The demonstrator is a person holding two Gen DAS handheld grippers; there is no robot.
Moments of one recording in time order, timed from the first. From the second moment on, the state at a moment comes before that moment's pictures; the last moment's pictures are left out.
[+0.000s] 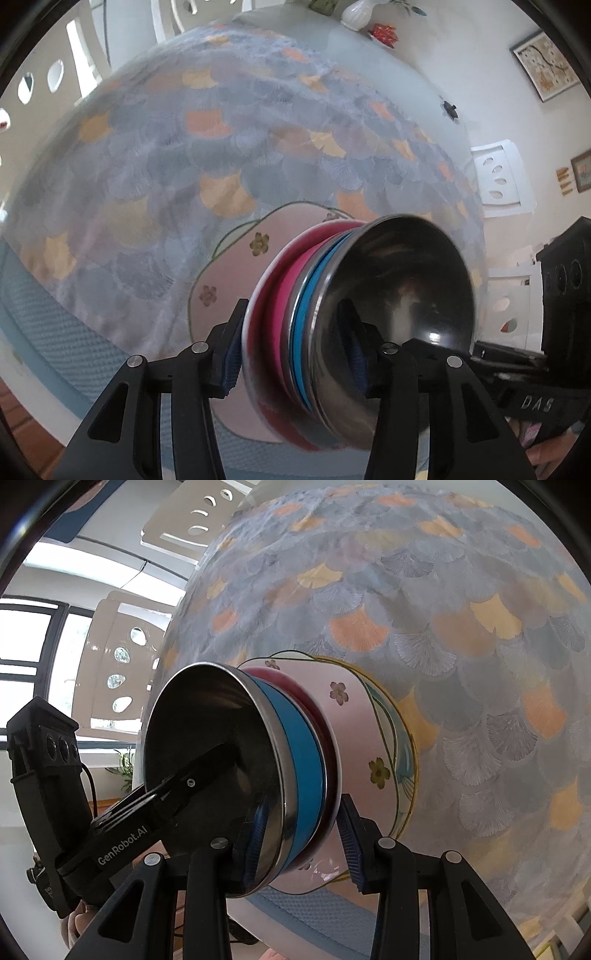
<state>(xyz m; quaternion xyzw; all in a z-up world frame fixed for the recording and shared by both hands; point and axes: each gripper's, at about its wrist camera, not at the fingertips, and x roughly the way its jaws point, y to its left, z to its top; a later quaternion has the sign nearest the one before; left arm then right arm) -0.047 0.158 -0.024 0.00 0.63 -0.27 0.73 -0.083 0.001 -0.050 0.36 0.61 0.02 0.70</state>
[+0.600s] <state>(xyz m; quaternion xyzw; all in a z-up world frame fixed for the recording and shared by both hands) -0.109 0.200 0.024 0.10 0.59 -0.22 0.77 -0.169 0.031 0.021 0.18 0.53 -0.04 0.83</state>
